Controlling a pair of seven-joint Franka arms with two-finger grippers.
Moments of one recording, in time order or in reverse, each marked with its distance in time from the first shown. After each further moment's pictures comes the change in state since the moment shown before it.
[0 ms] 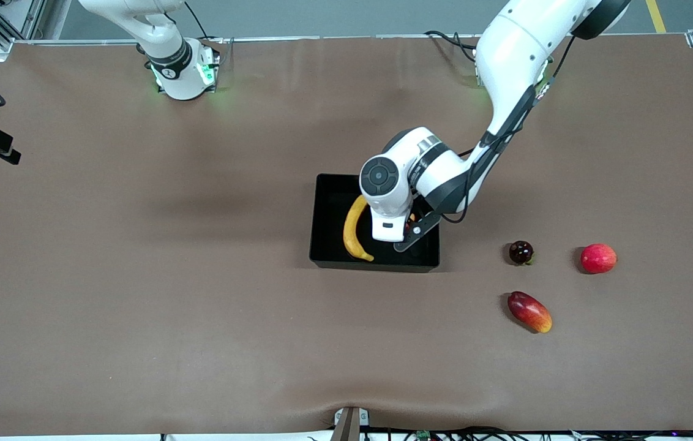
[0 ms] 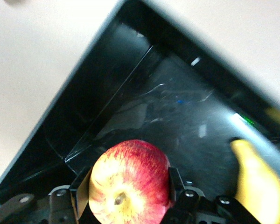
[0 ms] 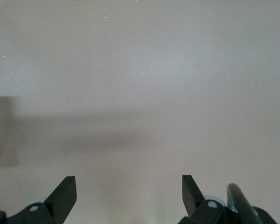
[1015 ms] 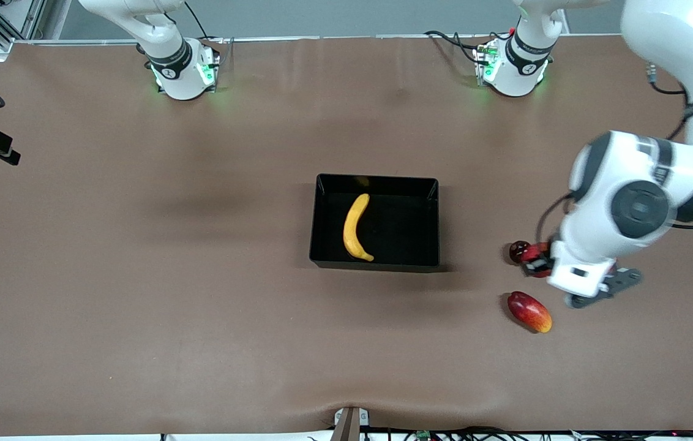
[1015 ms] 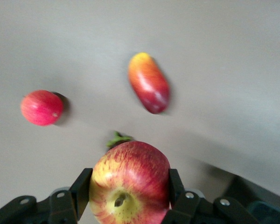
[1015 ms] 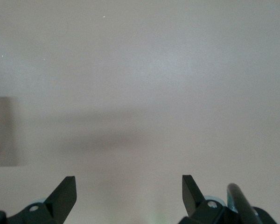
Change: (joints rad) left arm 0.497 -0.175 0.011 0.059 -0.053 -0.137 0.838; right arm -0.001 0.003 -0.003 0.000 0.000 0.000 0.000
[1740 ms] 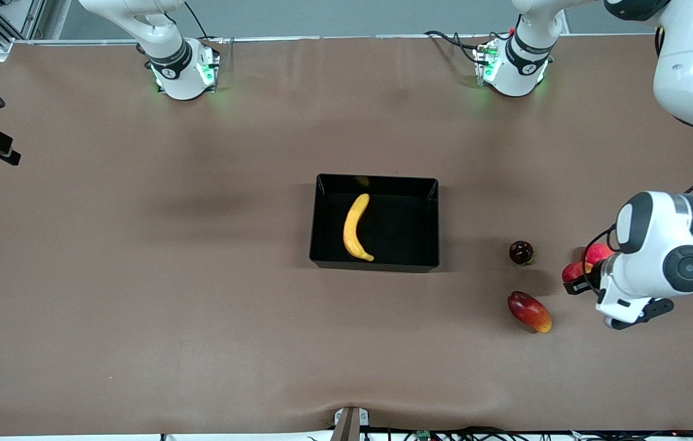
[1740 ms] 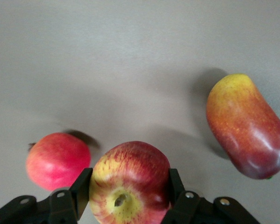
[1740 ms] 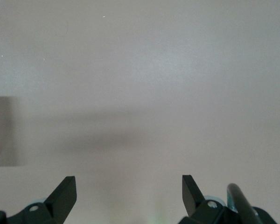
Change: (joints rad) left arm 0.164 0.204 0.005 -0.037 0.068 0.184 0.128; right arm 0.000 0.001 0.000 0.000 0.000 0.000 0.000
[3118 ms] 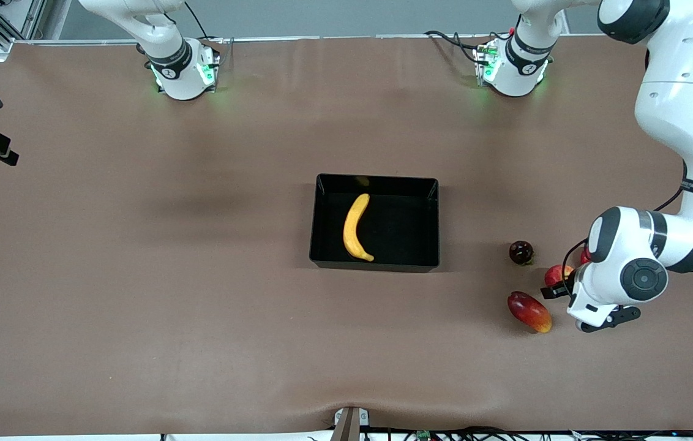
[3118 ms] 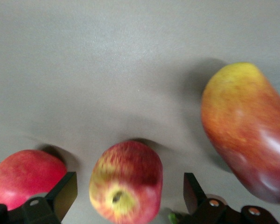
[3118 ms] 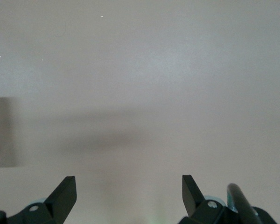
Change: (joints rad) left arm -0.011 0.059 -0.031 0.011 0.082 0.017 -0.006; right arm -0.006 0.002 -0.001 0.000 0.000 0.000 0.000
